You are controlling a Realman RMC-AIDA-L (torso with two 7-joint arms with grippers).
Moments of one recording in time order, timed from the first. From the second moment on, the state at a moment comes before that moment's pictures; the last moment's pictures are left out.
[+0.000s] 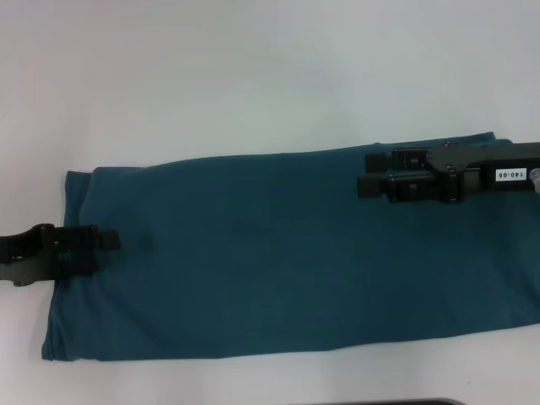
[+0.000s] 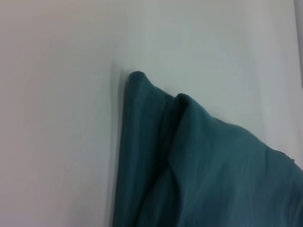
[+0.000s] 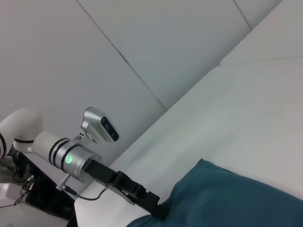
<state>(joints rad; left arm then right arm) -0.40 -2.07 -2.70 -0.77 -0.69 1.70 -2.40 0.52 2.08 -0.56 -0.69 -2.16 -1.80 1.74</state>
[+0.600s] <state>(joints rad) -0.40 -2.05 -2.74 -0.81 -0.73 1.75 -2.41 0.51 2.08 -0.56 -0.69 -2.16 -1.79 1.76</state>
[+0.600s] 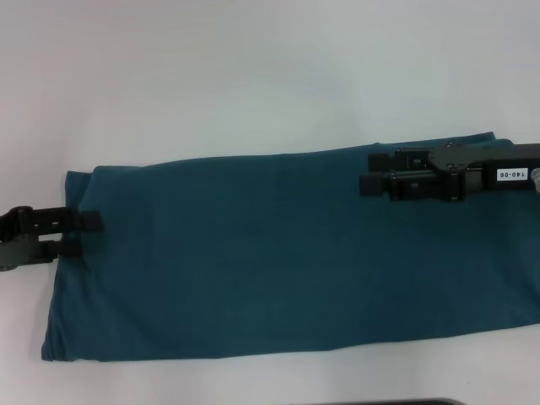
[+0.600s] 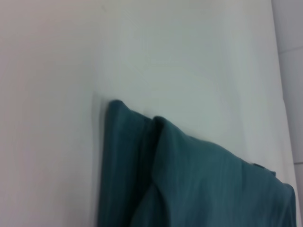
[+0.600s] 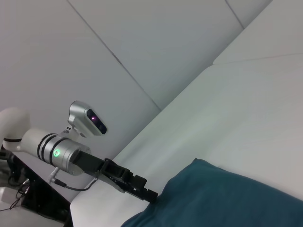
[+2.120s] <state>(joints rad) -0.40 -2.05 -2.71 -0.85 -0.70 1.72 -2.43 0.52 2.08 -0.56 -0.69 -2.17 -1.79 1.78</state>
